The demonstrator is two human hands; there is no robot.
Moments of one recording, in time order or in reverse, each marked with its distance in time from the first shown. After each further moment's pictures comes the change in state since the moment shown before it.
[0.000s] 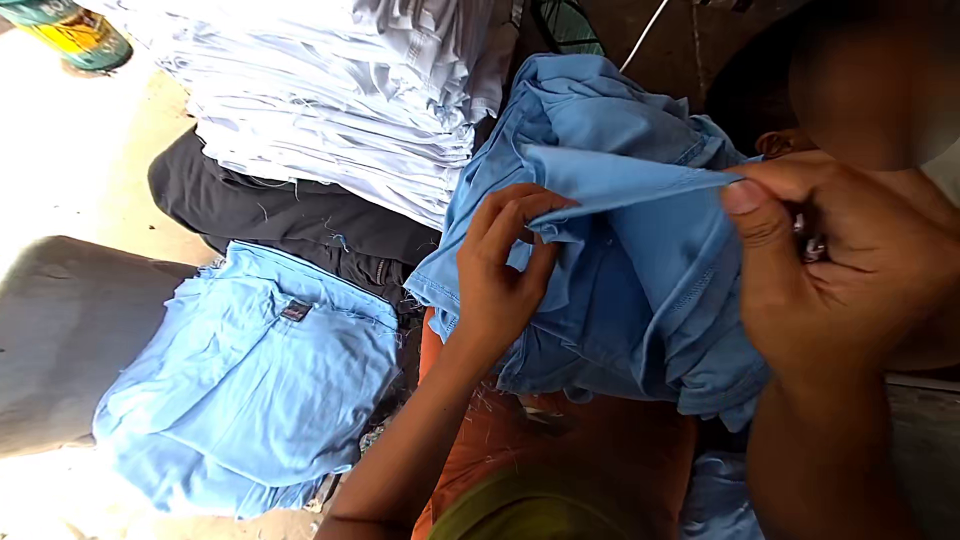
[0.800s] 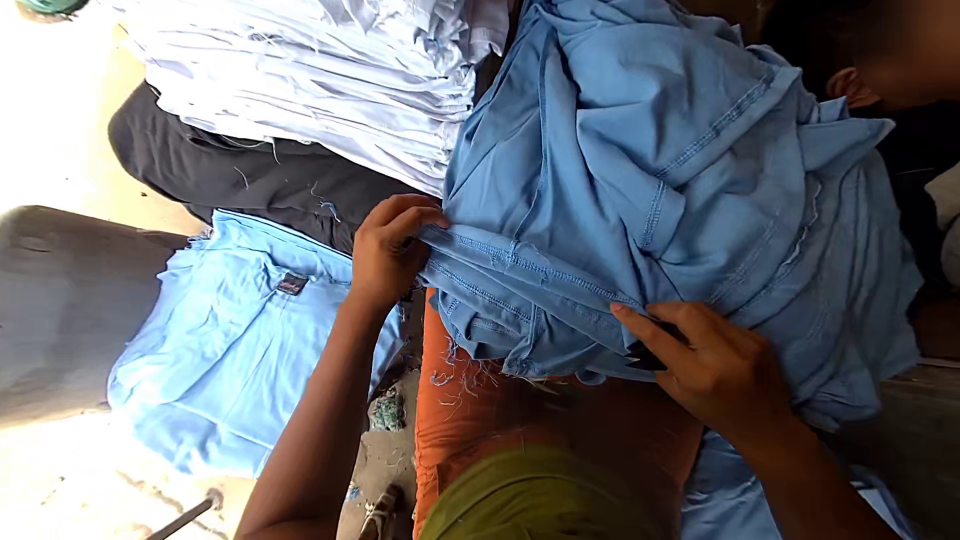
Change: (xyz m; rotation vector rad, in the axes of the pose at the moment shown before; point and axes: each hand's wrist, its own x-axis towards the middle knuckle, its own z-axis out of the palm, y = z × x) left_hand -0.032 -0.105 -0.119 0.455 -0.364 -0.014; right_hand -0.119 0.001 0.023 -0.148 -0.474 -0.067
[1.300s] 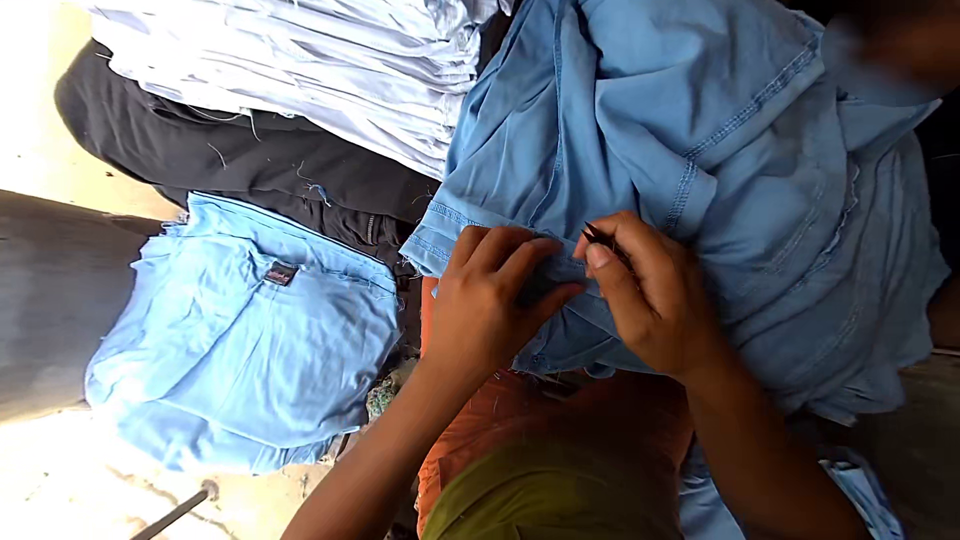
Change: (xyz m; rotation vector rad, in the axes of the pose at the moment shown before) left_hand 0.001 0.131 0.031 0.039 -0.015 -0.087; right_hand 0.085 -0.029 0.017 0.544 -0.023 0.248
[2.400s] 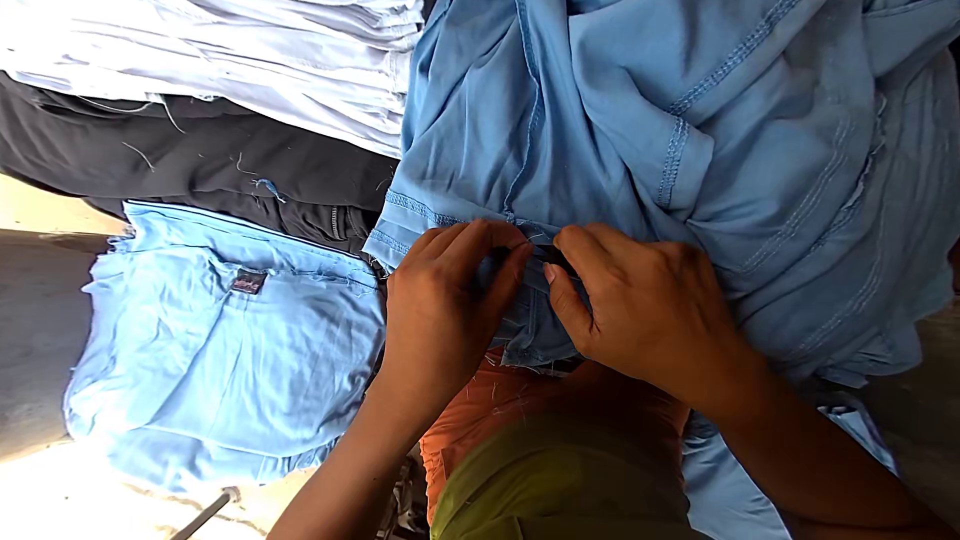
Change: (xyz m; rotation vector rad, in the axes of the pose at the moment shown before) left_hand 0.006 0.003 -0.017 -0.120 -0.115 -0.169; right_hand -0.008 -0.016 0.004 -0.515 -0.161 0.016
